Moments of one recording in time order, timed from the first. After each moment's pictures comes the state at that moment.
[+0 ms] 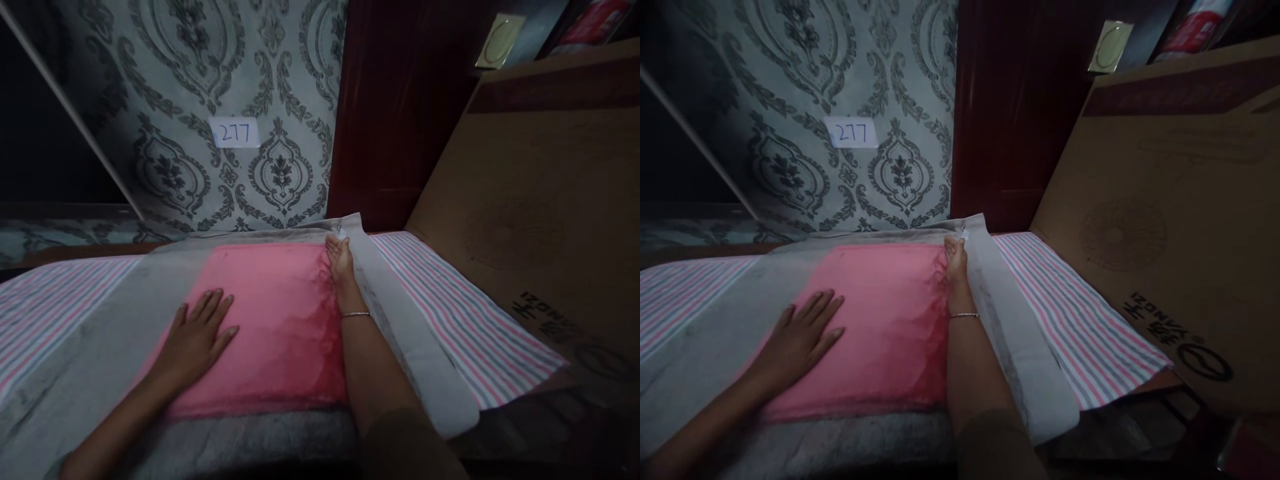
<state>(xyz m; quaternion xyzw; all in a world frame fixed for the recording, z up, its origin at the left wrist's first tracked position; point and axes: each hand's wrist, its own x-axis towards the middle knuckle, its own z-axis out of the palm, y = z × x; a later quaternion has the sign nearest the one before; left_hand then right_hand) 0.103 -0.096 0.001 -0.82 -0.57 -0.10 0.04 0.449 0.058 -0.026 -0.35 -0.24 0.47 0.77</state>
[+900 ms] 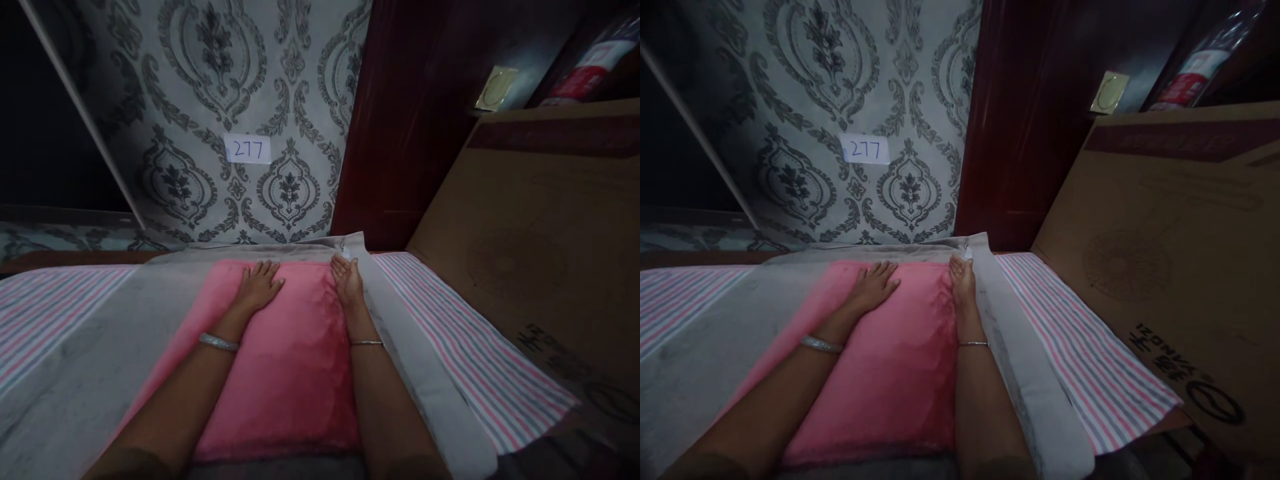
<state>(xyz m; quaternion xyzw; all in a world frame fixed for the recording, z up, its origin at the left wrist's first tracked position) 0.203 0.054 0.010 -0.77 -0.56 -0.25 -0.19 0.453 0.049 -0.023 -0.36 -0.24 0.49 0.75</state>
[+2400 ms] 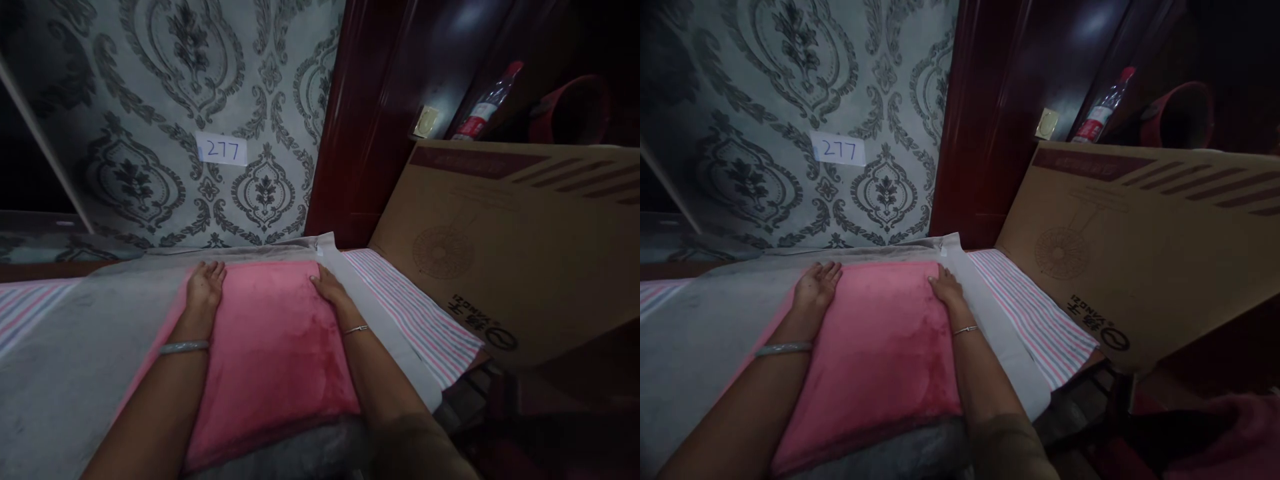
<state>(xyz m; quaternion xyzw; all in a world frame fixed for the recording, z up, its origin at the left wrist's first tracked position) 0.170 0.069 0.032 -0.16 -0.36 -0.69 -0.61 0.455 -0.010 0.022 -0.79 -0.54 0.18 0.21</state>
